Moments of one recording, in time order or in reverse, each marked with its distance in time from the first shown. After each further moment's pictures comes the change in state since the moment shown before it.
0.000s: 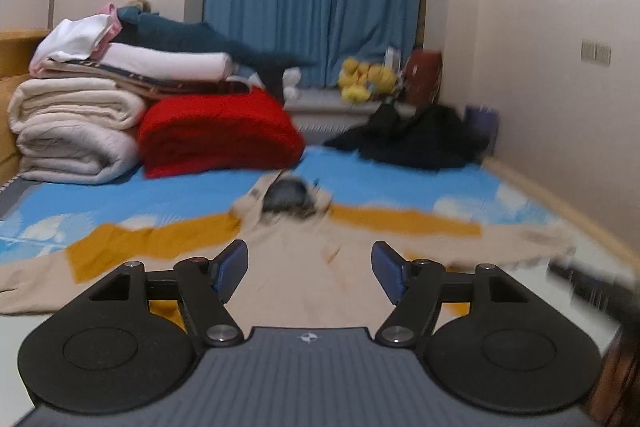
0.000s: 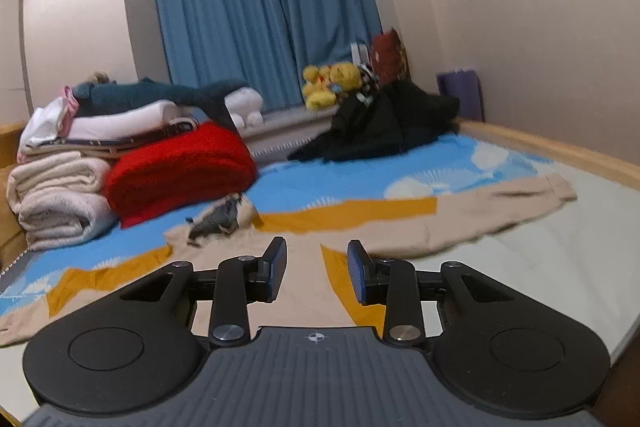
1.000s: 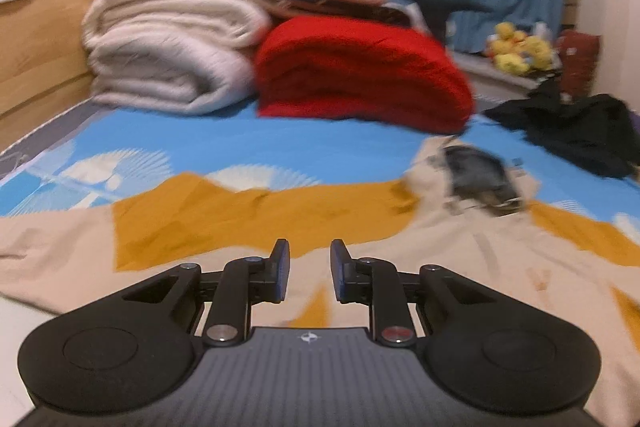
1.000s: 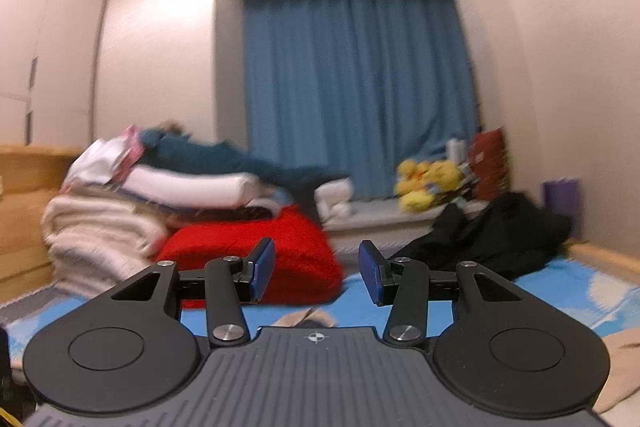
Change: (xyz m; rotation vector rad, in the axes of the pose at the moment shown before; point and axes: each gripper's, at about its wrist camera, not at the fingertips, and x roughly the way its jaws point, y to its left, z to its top) left arm 0.256 0.218 -0.041 -0.163 0.160 0.359; right arm 0.168 0.137 0.082 -0.167 -0.216 0.233
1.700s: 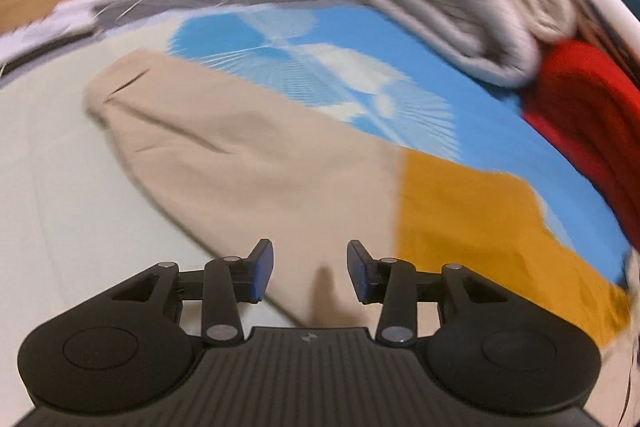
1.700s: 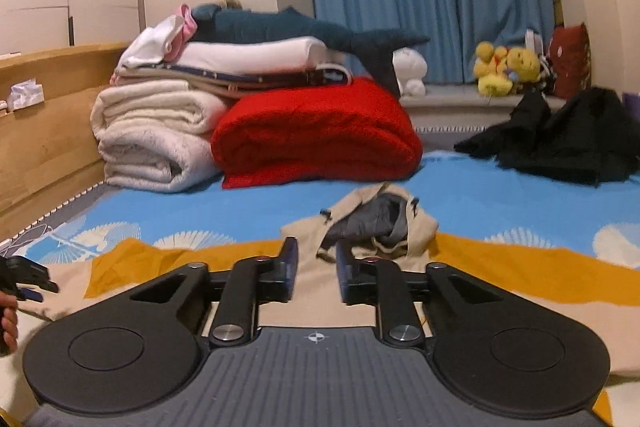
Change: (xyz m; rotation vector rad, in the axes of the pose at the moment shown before) left arm 0.066 0.281 -0.019 -0.596 0.219 0.372; right arm 0.082 0.033 -0.069 -0.008 0.346 0.182
